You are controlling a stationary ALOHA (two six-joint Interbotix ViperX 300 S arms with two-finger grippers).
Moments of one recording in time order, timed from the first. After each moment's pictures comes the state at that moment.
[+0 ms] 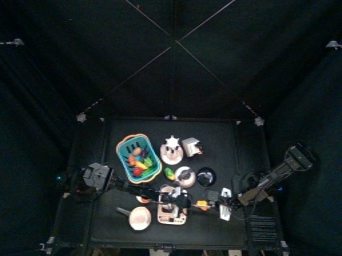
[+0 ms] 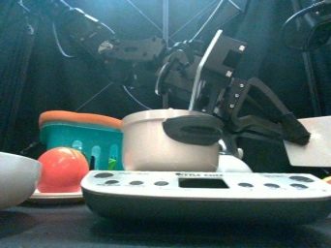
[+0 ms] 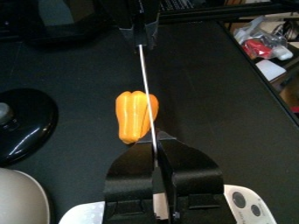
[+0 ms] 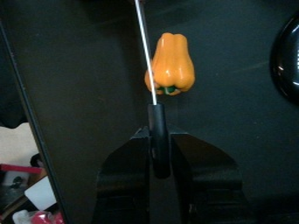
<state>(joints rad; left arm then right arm) -0.19 0.48 0.27 -0.20 -0.38 0.19 0.57 -0.48 0.98 -0.34 0.66 1.10</state>
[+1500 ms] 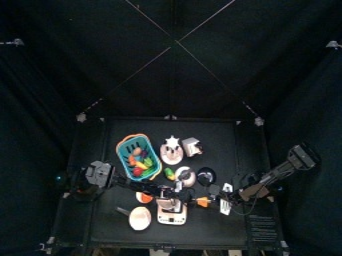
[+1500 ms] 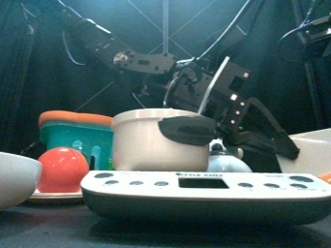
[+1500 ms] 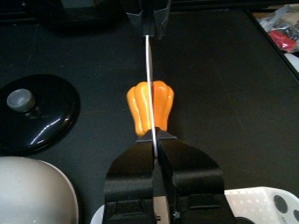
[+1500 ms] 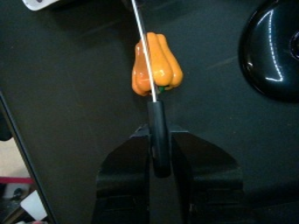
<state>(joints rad) -0.17 0.52 0.21 -0.20 -0.27 0.19 0.52 -0.54 1.04 -0.32 0.64 1.10</state>
